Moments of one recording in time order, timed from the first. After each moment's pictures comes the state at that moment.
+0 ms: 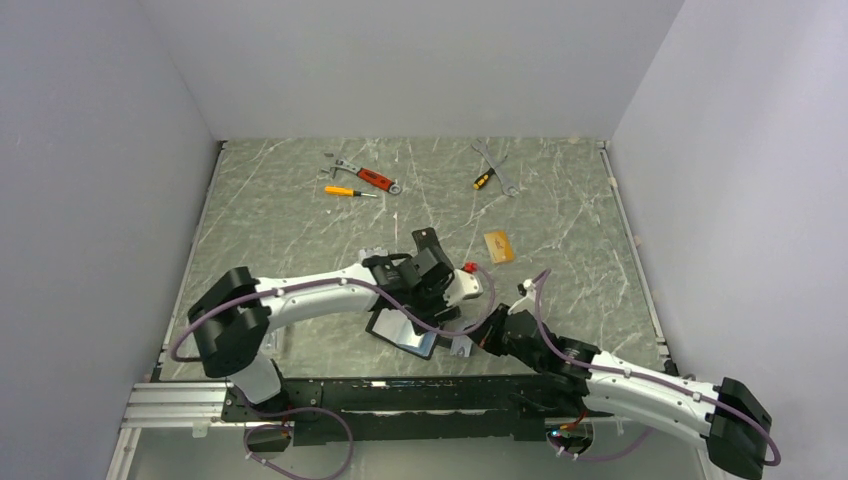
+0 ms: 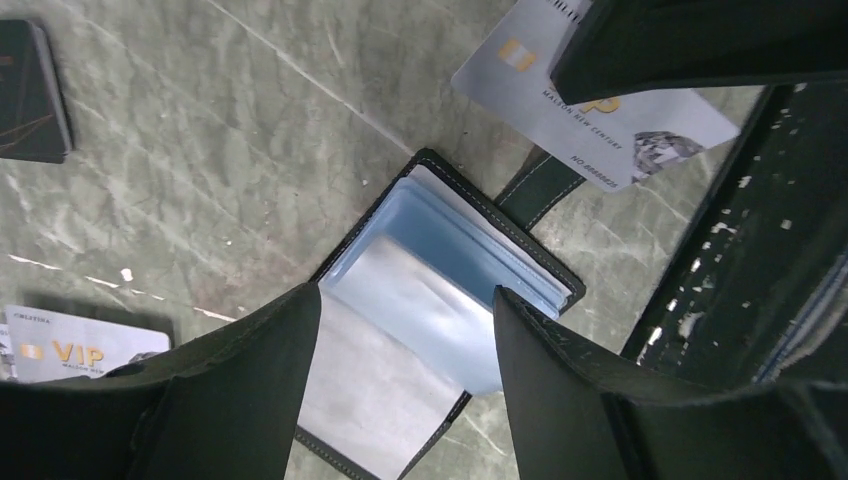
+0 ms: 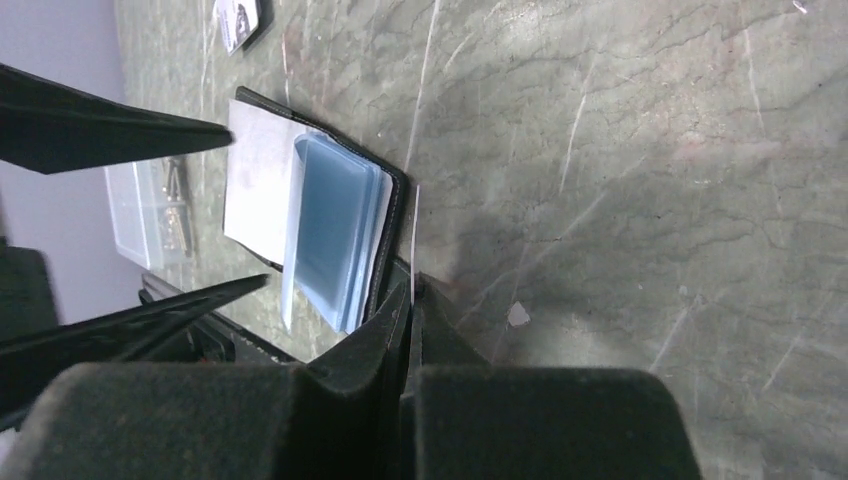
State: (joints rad) left arm -1.04 1.59 1.11 -0.51 0.08 0.19; right arm 1.00 0.62 0.10 -0.07 0.28 1.21
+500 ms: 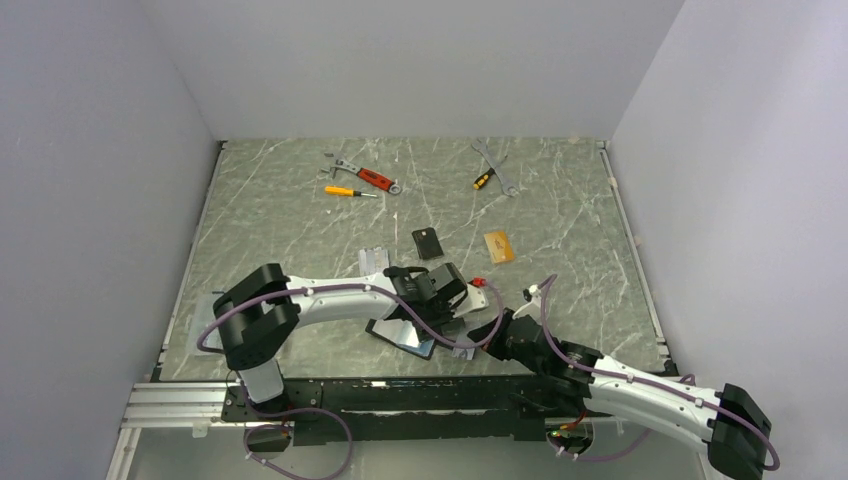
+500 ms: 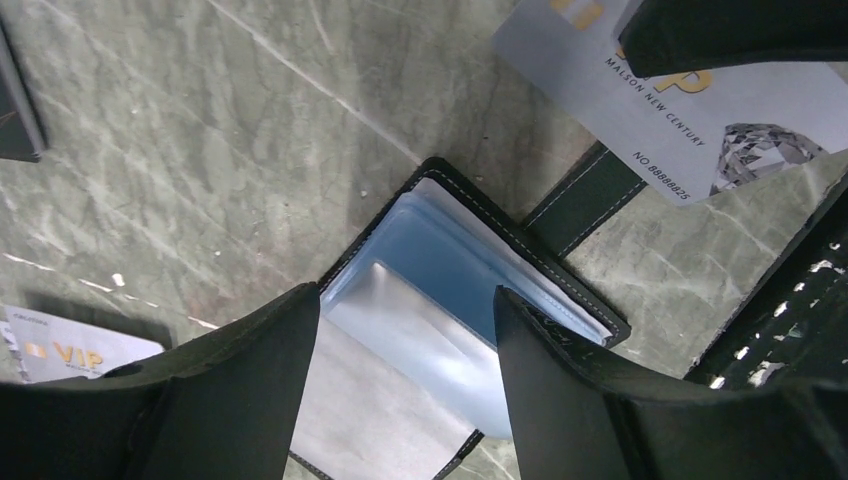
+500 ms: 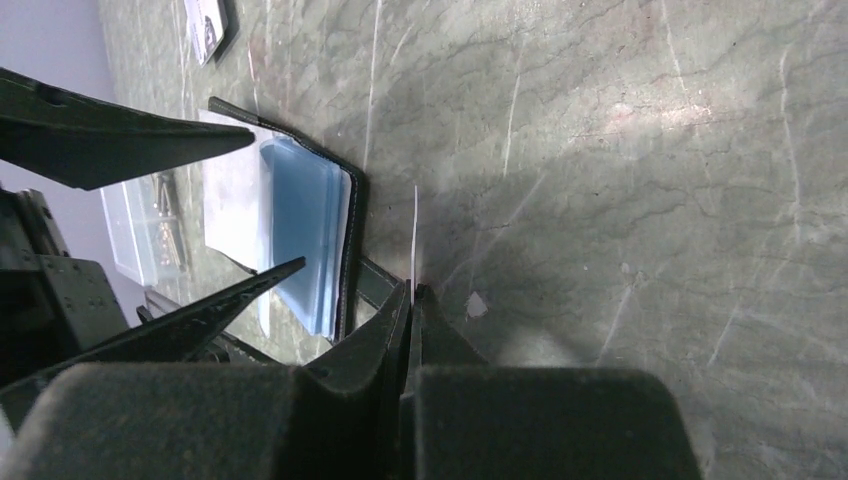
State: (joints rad) left arm -1.13 1.71 1.12 -0.48 -0.09 0.19; right arm 1.00 0.54 0.05 -0.13 0.31 1.27
